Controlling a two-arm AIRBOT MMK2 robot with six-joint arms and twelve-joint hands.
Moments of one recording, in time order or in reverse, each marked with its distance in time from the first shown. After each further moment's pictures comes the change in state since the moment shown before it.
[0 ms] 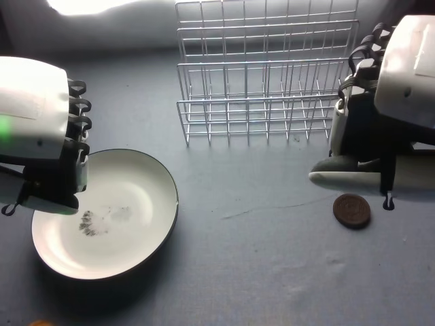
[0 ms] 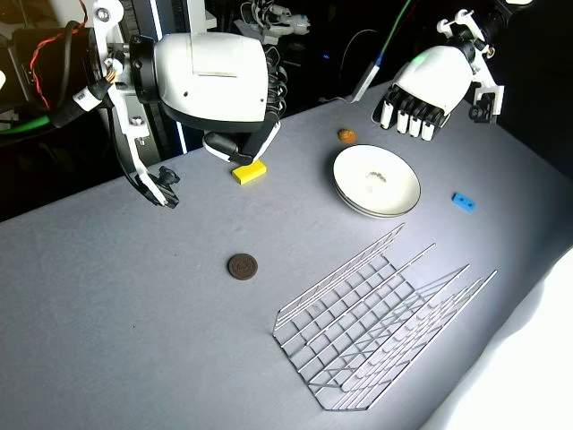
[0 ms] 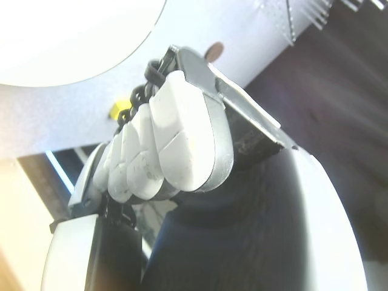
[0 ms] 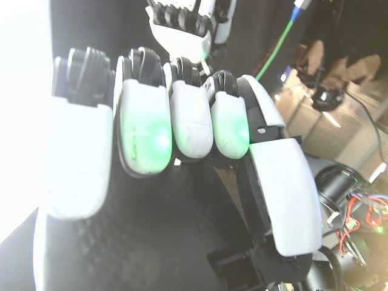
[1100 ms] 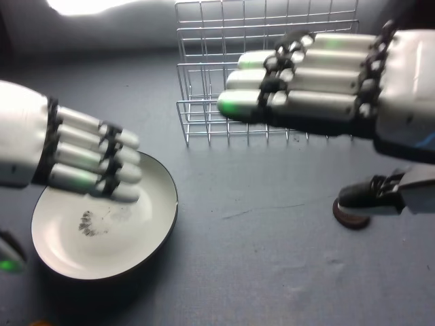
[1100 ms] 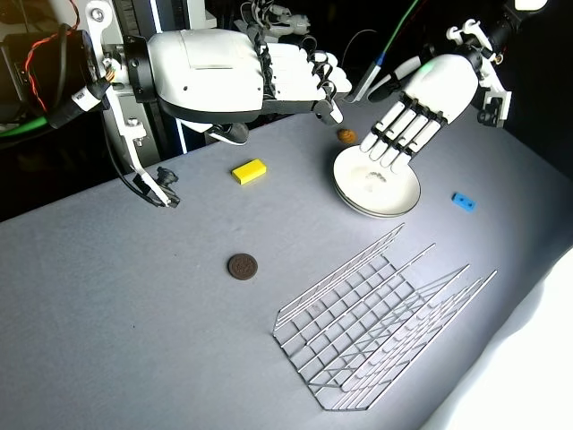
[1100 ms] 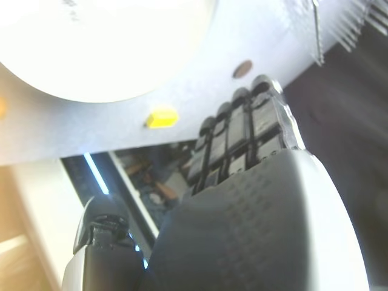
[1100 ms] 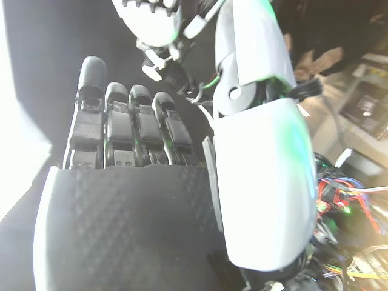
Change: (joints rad) left arm 0.077 -0.047 0.127 0.094 -0.093 0.017; right arm -0.004 -0.029 0.038 -0.158 0.034 0.082
